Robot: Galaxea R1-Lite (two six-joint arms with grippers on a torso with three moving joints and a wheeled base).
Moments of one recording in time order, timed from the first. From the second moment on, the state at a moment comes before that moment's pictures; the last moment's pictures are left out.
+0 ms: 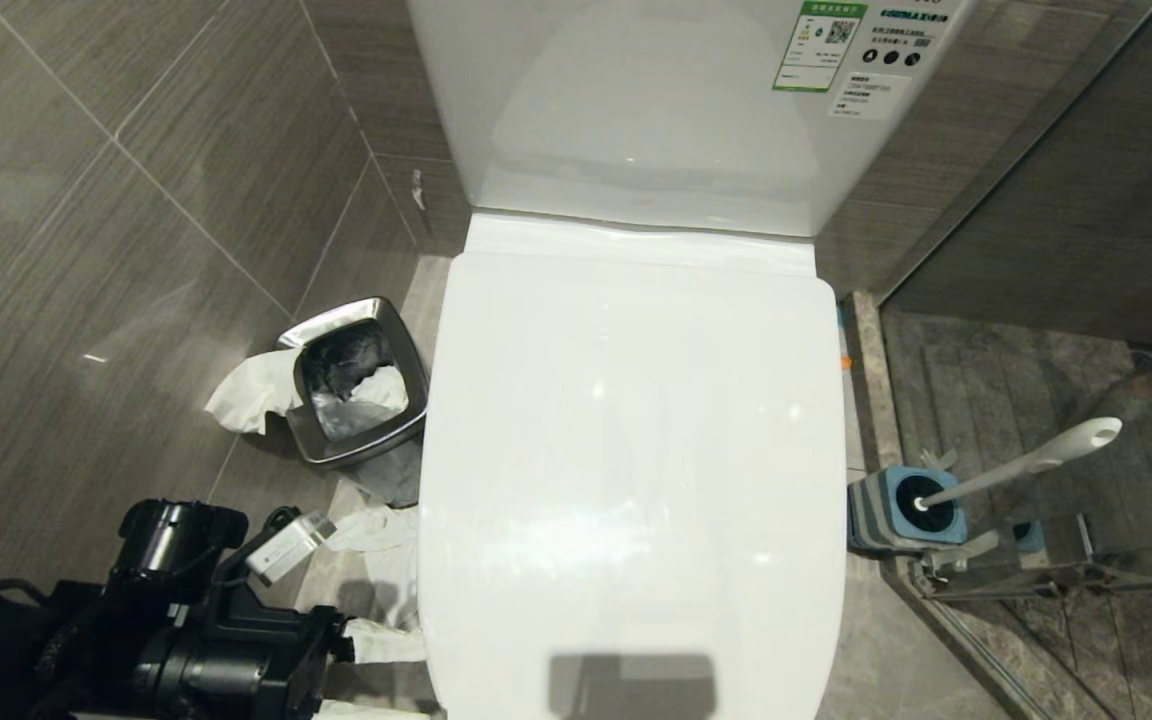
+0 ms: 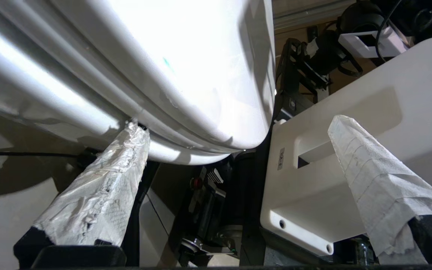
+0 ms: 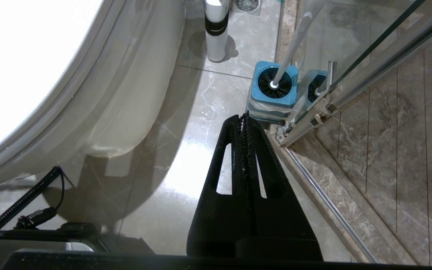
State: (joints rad) left arm -0.15 1.77 -0.44 -0.37 -1.21 0.34; right arm 0.00 0.00 0.00 0.00 0.00 0.02
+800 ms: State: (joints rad) left arm -0.15 1.69 -0.41 -0.36 -1.35 0.33; right arm 0.00 0.00 0.00 0.00 0.00 0.02
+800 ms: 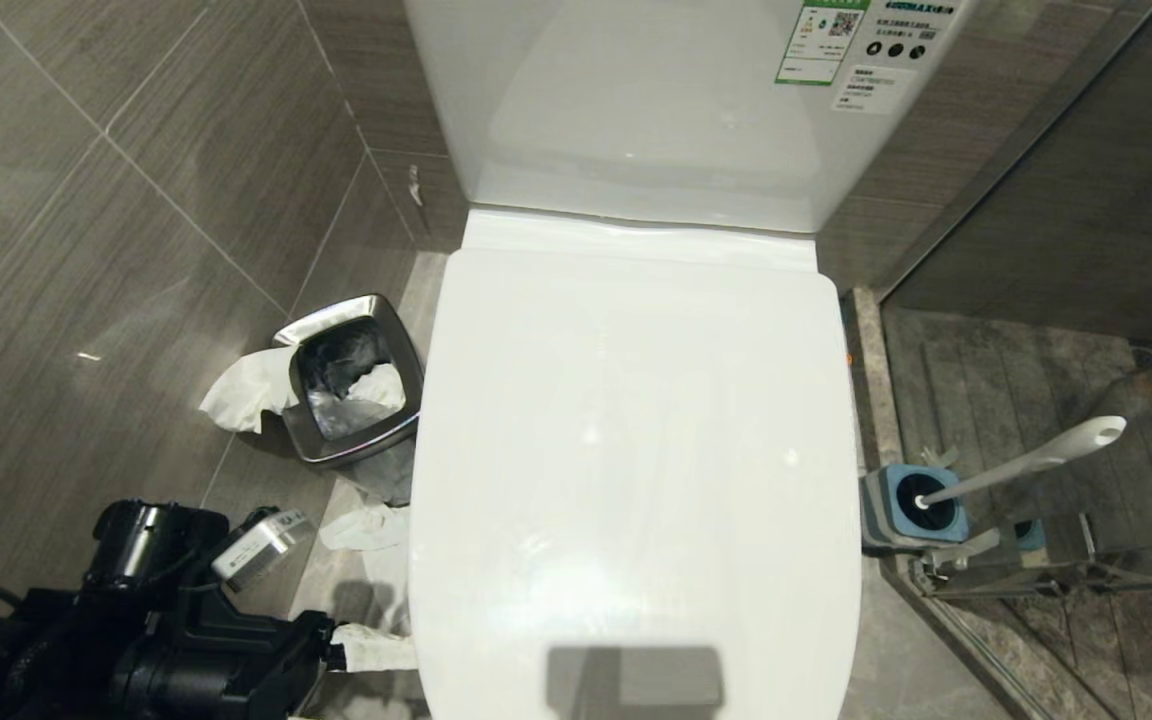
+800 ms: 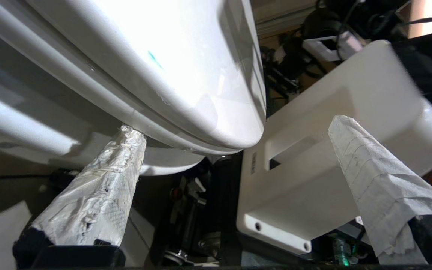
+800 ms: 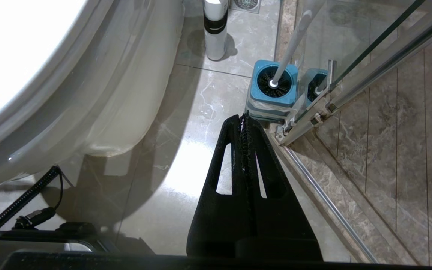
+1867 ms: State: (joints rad) left arm -0.17 1.44 -0.50 -0.36 -1.38 0.04; right arm 0.00 0.00 0.00 0.00 0.00 0.02
